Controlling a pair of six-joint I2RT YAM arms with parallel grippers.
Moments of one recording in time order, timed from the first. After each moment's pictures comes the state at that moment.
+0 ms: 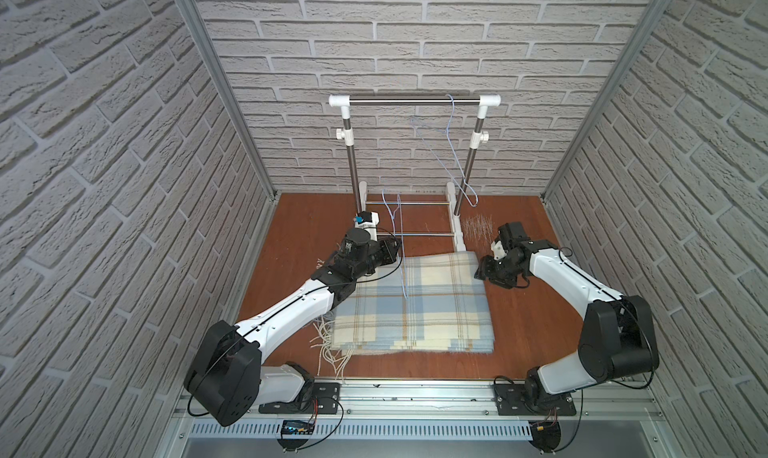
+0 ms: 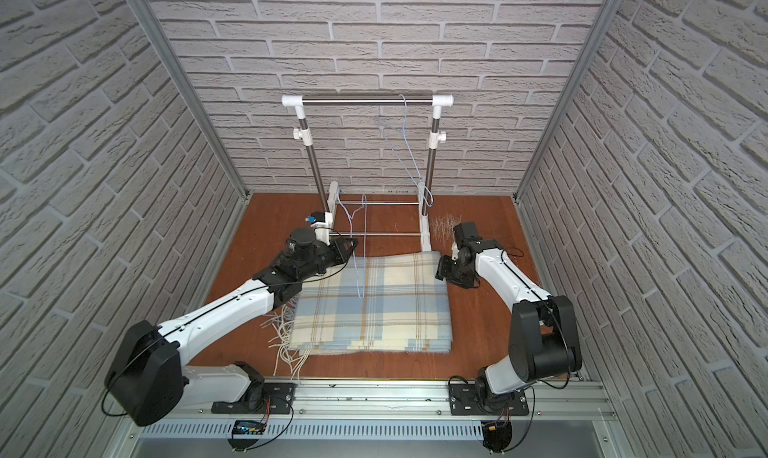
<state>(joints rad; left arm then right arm) -0.56 1.29 0.78 0.18 0.15 -0.79 0.19 1.52 1.02 -0.80 -0.19 0.47</state>
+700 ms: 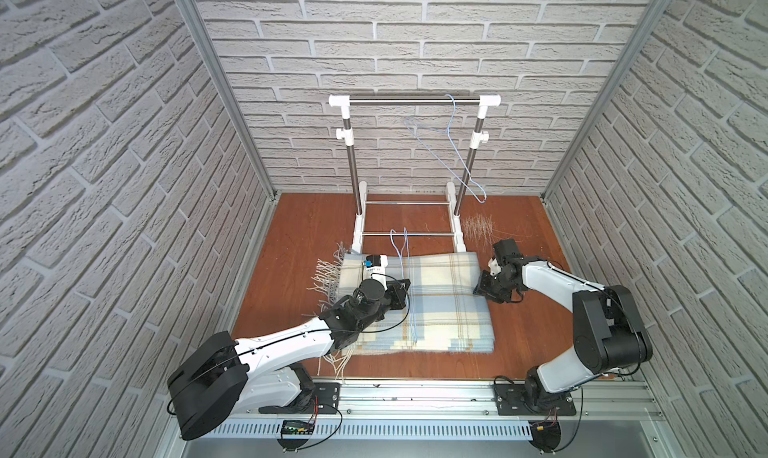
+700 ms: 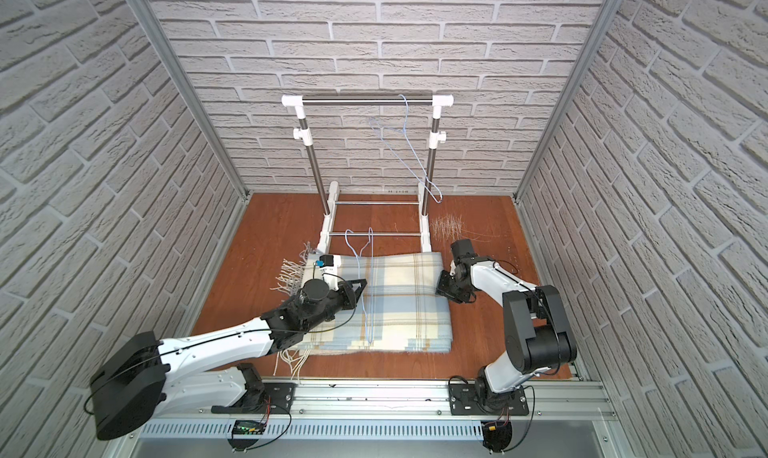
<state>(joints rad) -0.87 1.17 0.48 0.34 -0.14 -0.90 0.20 1.56 0.84 -0.59 -0.22 0.54</state>
